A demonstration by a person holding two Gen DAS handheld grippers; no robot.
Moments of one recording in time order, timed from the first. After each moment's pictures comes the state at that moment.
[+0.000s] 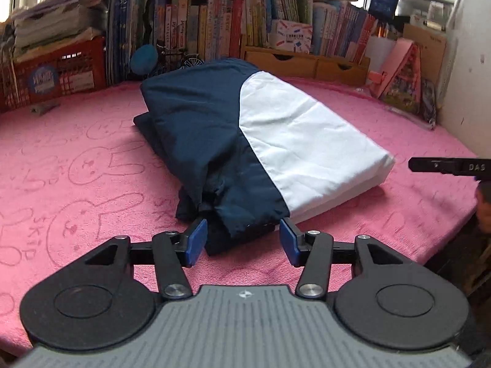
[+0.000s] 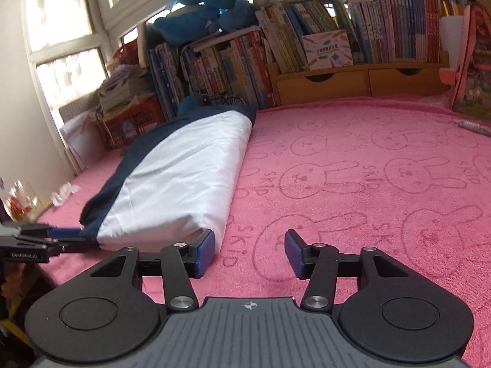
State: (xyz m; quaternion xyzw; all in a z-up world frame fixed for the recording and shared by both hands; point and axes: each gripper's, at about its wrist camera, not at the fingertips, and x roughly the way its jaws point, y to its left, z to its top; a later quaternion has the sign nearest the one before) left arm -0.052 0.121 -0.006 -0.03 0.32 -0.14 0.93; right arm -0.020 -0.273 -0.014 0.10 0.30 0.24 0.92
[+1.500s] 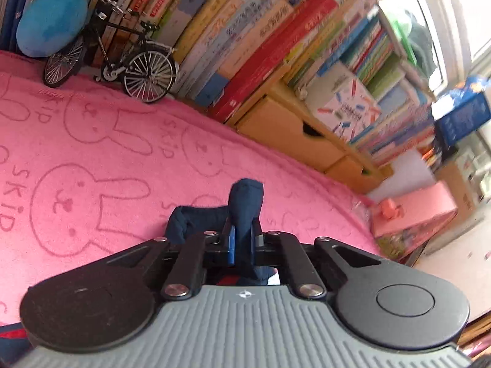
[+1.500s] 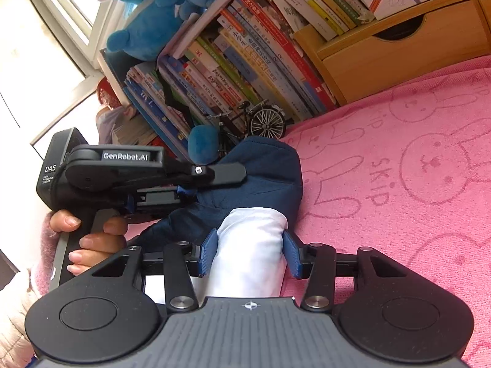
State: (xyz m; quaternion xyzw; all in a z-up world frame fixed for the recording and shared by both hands) left arm 0.309 0.101 -0.014 -0.30 0.41 -0.20 0.84; right arm 0.267 -0.182 -0.055 0.23 0.34 0.37 0.83
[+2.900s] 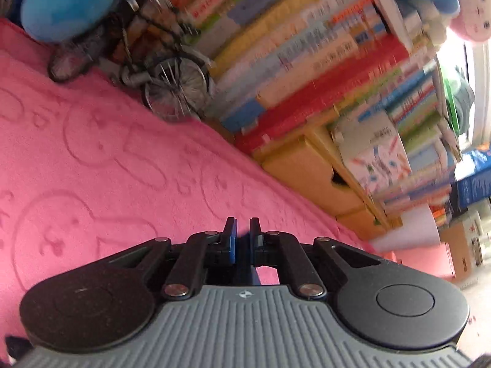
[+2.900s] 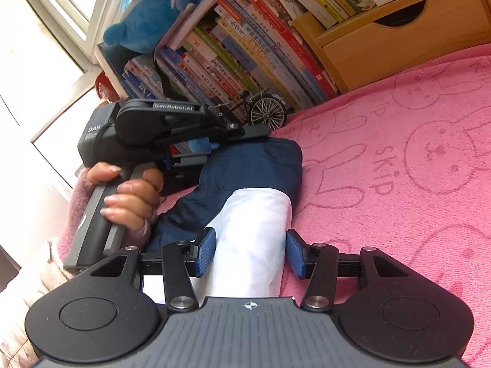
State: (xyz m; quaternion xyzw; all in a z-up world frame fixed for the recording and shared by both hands) left arm 0.365 0.117 -0.025 -0.36 0.41 -0.13 0.83; right arm 0.270 -0.180 -0.057 0.23 0.36 0.38 0.82
